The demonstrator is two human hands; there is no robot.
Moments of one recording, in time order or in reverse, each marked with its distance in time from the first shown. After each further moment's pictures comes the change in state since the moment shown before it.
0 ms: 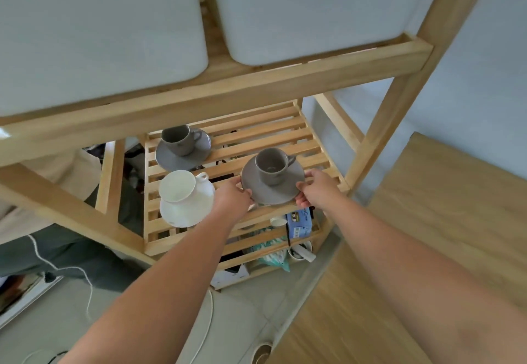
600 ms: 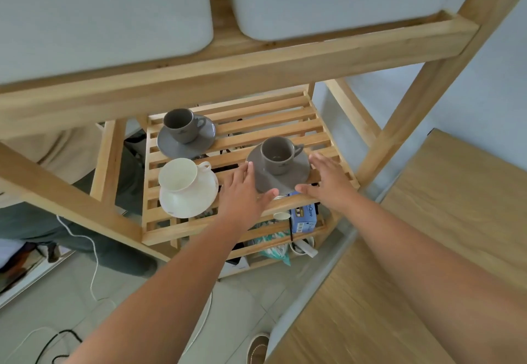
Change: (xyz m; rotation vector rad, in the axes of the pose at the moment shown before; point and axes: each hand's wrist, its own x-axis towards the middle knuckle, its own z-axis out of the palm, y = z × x) left_hand -0.010 -0.015 0.016 0.675 0.069 0.374; right_hand 0.017 0.017 -0.015 -0.644 -0.018 -0.431
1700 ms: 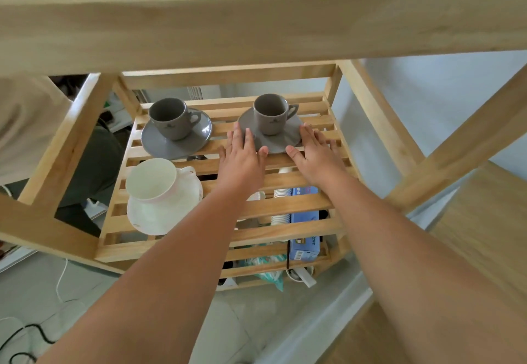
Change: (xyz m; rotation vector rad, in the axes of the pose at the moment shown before) left_hand 0.123 -0.004 0.024 -0.020 0.174 -0.125; right_hand 0.134 -0.005 0.014 -0.272 0.049 -0.133
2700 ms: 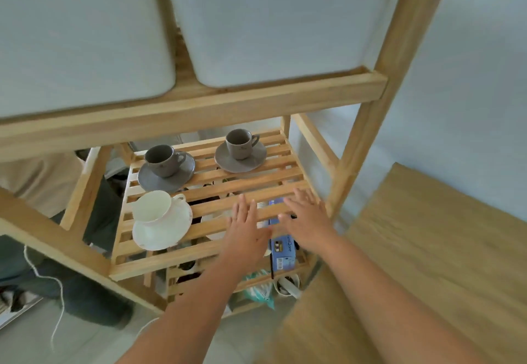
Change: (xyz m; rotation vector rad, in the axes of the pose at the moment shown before) left_hand -0.142 0.038 -0.013 -0.138 -0.216 0.179; right_hand -0.164 -0.014 -0.035 0.178 -0.077 0.096
